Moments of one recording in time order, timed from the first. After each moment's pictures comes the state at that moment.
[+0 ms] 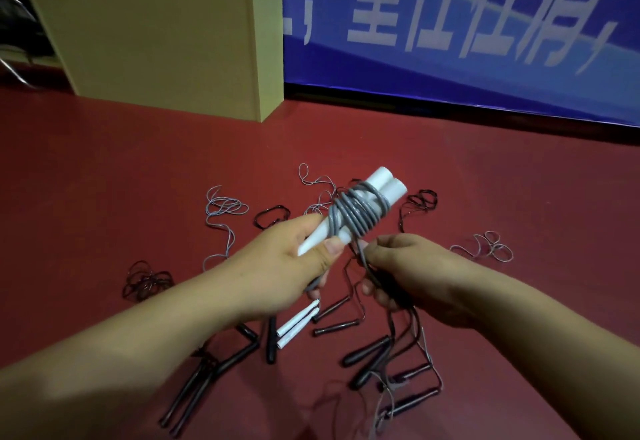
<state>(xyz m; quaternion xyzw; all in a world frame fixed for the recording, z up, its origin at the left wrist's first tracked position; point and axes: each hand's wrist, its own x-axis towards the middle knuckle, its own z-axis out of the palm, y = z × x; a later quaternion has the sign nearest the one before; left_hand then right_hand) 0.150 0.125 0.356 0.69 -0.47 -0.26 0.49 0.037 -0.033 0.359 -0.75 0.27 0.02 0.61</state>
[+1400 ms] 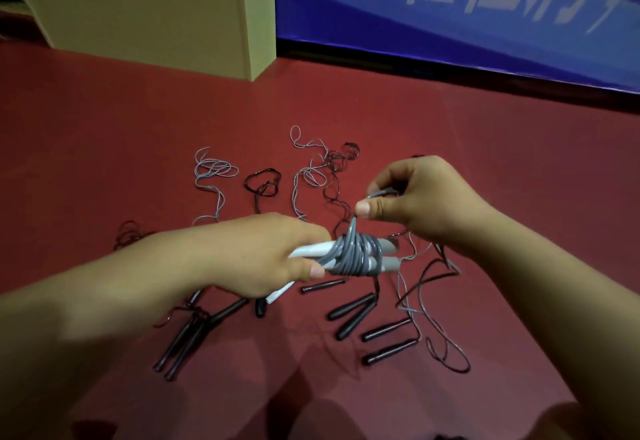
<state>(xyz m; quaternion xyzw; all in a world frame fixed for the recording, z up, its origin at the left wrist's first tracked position) 0.141 0.123 0.357 0.77 -0.58 -0.25 0.12 0.024 -0.073 0.371 -0.90 0.18 -0.14 0.38</state>
